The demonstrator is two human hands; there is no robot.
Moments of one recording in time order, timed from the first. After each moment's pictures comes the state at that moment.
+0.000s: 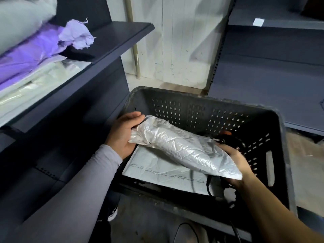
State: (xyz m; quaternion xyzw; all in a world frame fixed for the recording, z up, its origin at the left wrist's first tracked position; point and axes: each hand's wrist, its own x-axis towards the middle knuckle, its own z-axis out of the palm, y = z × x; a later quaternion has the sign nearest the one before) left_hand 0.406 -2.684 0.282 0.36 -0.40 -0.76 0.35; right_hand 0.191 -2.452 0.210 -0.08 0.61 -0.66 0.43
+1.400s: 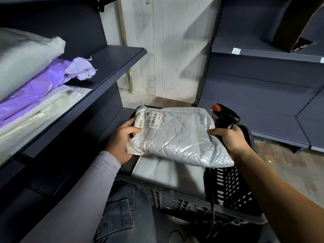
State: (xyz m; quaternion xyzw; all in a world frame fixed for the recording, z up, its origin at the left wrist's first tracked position) left_hand 0.396 -2.685 0.345 0.32 -0.45 -0.78 0.29; right_hand 0.168 -2.484 0.353 -0.11 0.64 -0.70 0.30
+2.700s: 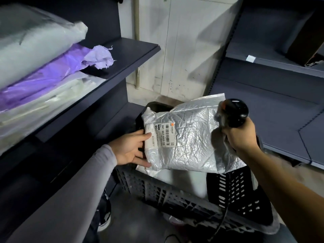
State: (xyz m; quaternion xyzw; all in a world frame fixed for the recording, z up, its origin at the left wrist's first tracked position) left_hand 0.435 -2.710 0.320 0.37 -0.52 -0.77 0.02; right_hand 0.174 -2.511 0.366 -0.20 0.79 -0.56 0.10
